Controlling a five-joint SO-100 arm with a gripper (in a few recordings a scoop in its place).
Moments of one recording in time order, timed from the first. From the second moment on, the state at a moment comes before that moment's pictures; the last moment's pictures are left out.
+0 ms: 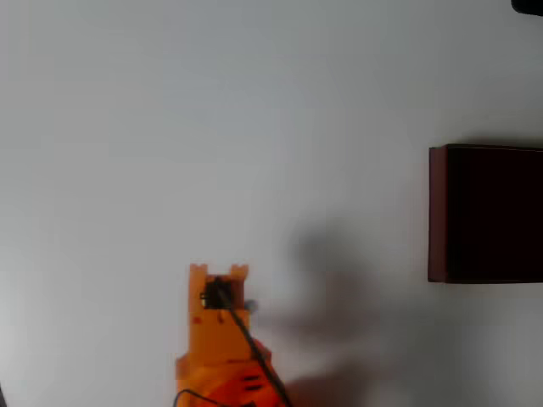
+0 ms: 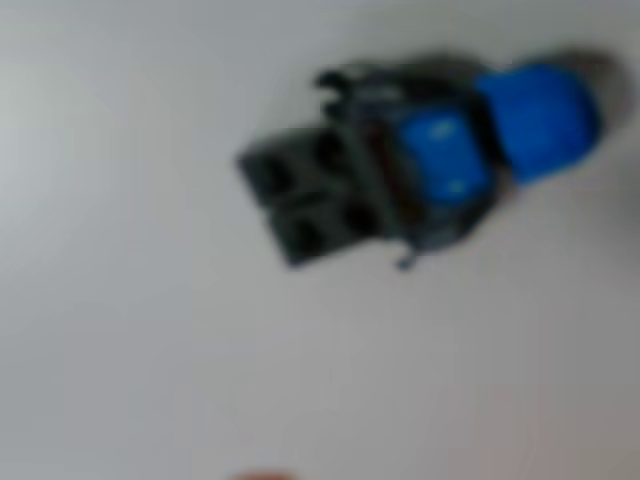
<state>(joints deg) -31.6 160.4 152.1 85.6 117.9</state>
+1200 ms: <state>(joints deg) -30.6 126.2 135.0 83.7 159.5</state>
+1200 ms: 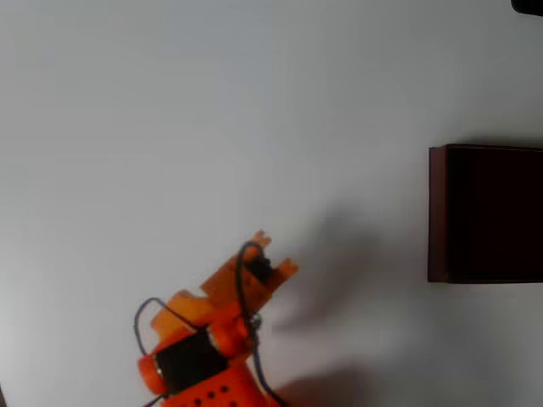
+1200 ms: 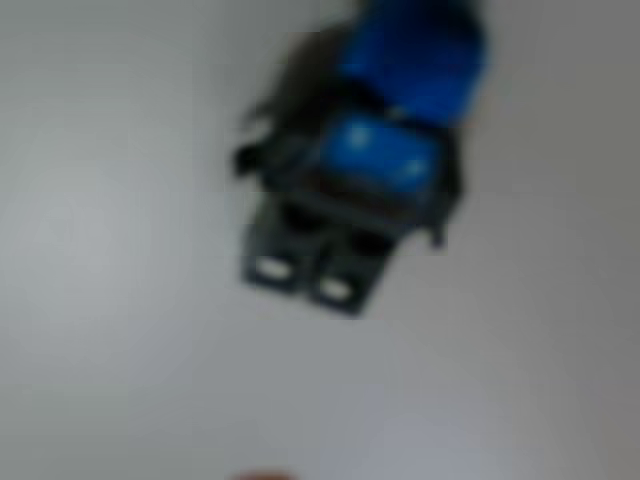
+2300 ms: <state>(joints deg) -35.0 122.1 146.6 62.8 176.1</state>
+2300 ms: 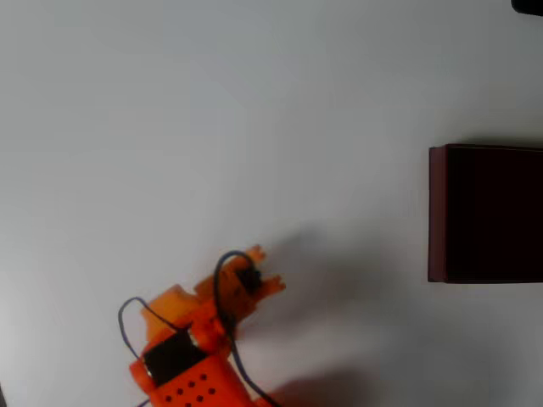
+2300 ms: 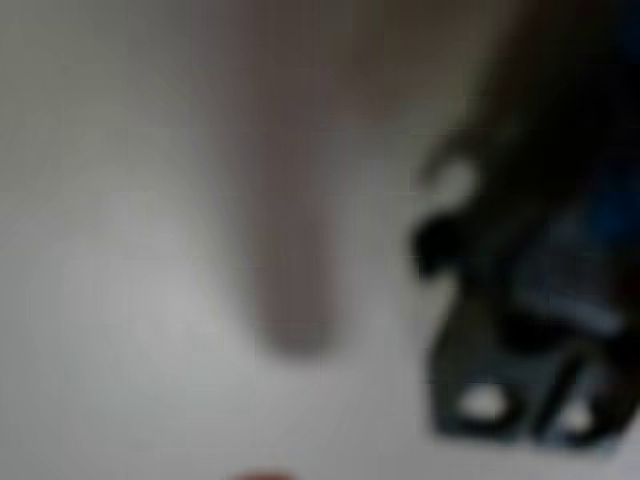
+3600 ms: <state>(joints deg) -30.1 128.1 156.4 51.8 175.7</state>
